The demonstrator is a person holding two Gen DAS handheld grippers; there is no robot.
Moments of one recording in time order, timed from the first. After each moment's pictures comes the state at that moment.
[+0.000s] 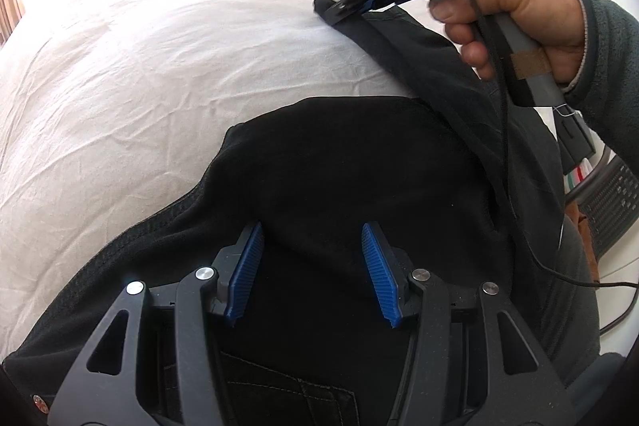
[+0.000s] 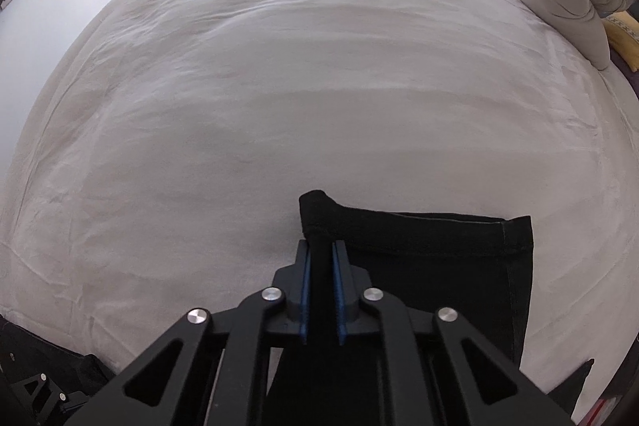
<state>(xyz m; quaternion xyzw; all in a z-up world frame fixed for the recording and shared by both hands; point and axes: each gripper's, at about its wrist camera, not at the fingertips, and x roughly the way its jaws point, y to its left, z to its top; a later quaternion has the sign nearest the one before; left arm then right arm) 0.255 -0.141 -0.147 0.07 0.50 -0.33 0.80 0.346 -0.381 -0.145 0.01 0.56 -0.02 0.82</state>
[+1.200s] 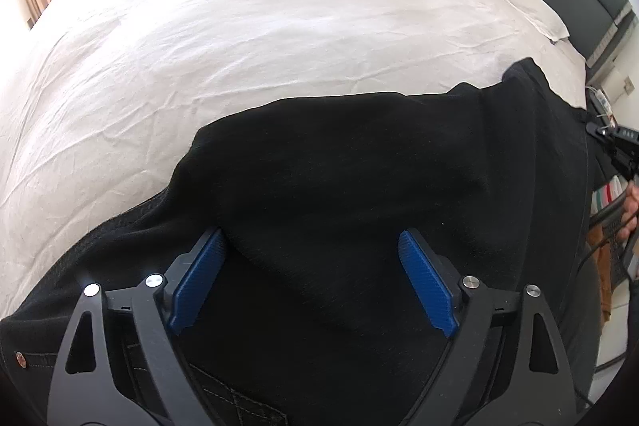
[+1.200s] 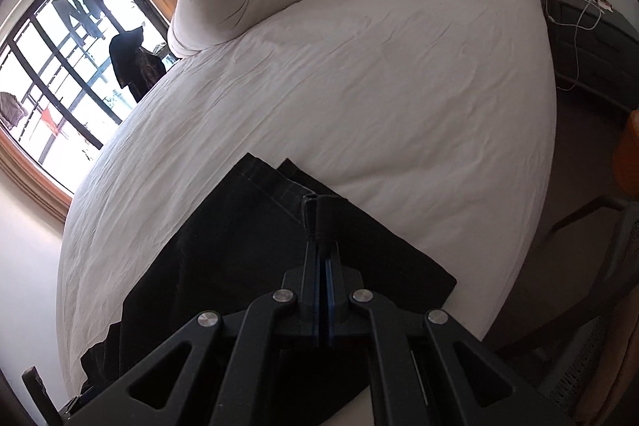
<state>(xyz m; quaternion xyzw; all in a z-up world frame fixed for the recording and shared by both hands) 0.236 -0.184 -0.146 0.08 0.52 -0.25 0.81 -0.007 -0.628 -0.130 0.35 0.34 -0.27 0.83</state>
